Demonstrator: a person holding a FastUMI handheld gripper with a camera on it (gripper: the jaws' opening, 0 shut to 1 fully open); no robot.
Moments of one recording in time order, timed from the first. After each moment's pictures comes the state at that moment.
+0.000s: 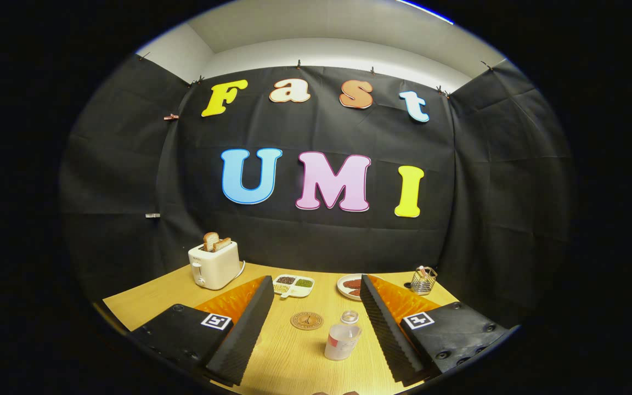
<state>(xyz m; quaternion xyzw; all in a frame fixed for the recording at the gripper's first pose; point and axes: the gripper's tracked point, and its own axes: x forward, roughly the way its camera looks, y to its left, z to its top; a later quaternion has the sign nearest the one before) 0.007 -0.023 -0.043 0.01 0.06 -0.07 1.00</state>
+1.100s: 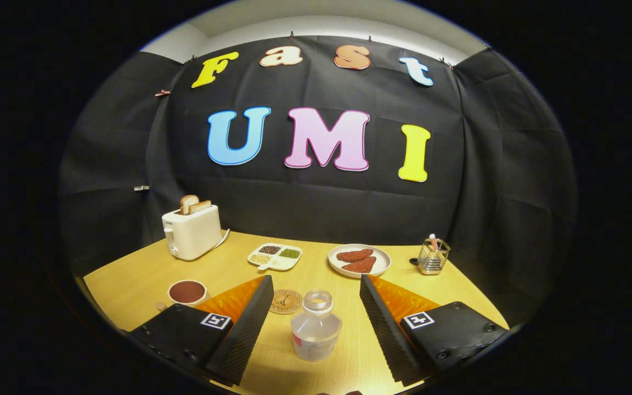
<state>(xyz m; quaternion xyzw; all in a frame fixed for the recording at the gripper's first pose) 0.074 -0.082 -0.177 0.03 0.13 -0.04 0.99</state>
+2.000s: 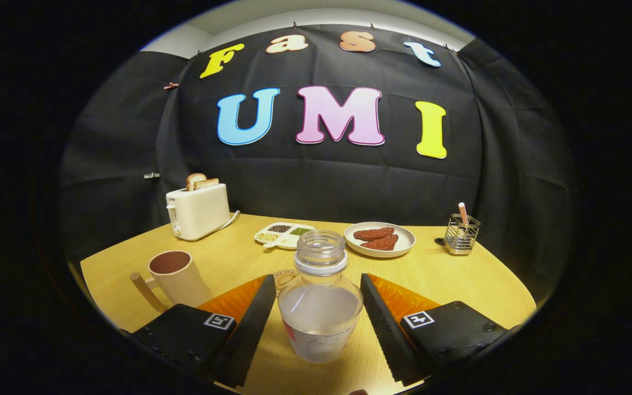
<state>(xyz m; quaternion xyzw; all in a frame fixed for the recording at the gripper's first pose) 0.094 -0.076 -0.251 0.03 0.14 0.00 0.99</state>
